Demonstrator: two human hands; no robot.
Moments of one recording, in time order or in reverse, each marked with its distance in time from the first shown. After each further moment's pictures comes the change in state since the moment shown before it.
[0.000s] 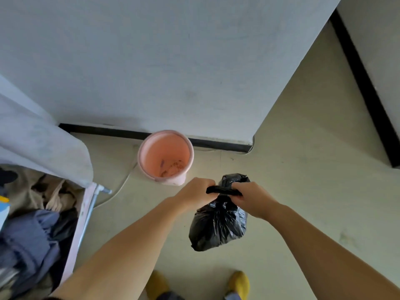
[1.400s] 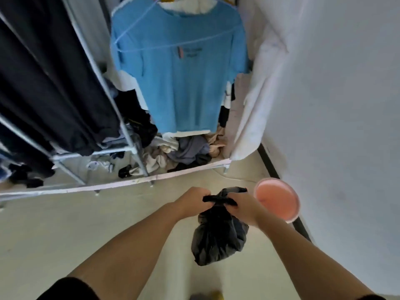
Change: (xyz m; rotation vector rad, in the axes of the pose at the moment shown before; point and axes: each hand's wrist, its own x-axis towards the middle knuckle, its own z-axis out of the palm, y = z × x) left_hand -0.330 0.076 0.068 -0.575 0.945 -0.667; right_hand -0.116 -0.226 -0.009 -0.560 -0.479 -1.013
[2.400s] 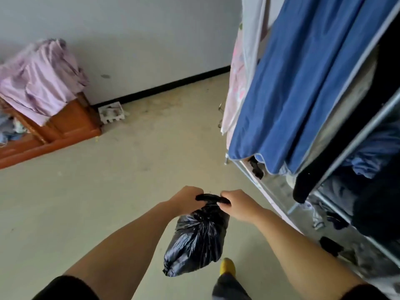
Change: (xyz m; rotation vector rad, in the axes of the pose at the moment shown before) left_hand -0.534 -0.468 -0.225 -0.213 0.811 -0.884; right_hand 0.124 -0.718 0.330 -0.365 -0.598 -1.080
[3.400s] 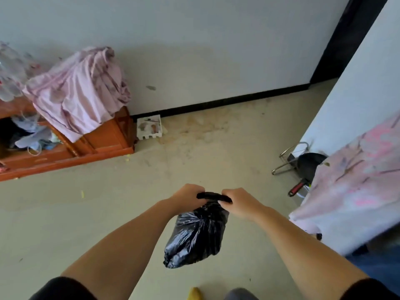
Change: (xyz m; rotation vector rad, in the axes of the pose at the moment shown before) left_hand 0.341 -0.269 -0.327 -0.132 0.145 -0.151; right_hand 0.561 -0.100 -0.148 -0.051 -0.149 -0.197
